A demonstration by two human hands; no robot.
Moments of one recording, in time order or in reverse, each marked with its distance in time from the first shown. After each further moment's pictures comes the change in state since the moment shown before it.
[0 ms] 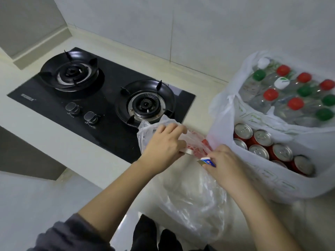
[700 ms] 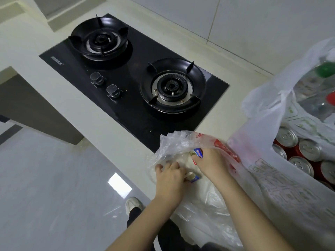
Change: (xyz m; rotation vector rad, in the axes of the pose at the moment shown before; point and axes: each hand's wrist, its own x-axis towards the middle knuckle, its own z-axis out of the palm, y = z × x) left_hand -0.096 0.069 0.082 -0.054 -0.325 -0.764; right_hand 0.057 -0.031 0.095 -0.001 -0.204 0.028
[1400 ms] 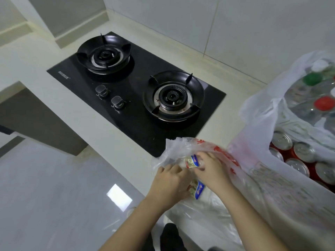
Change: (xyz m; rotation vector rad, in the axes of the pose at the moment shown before) left_hand 0.000 -0.029 -0.035 -0.053 -0.153 0.288; right_hand -0.018 0.004 0.004 0.106 0.018 -0.113
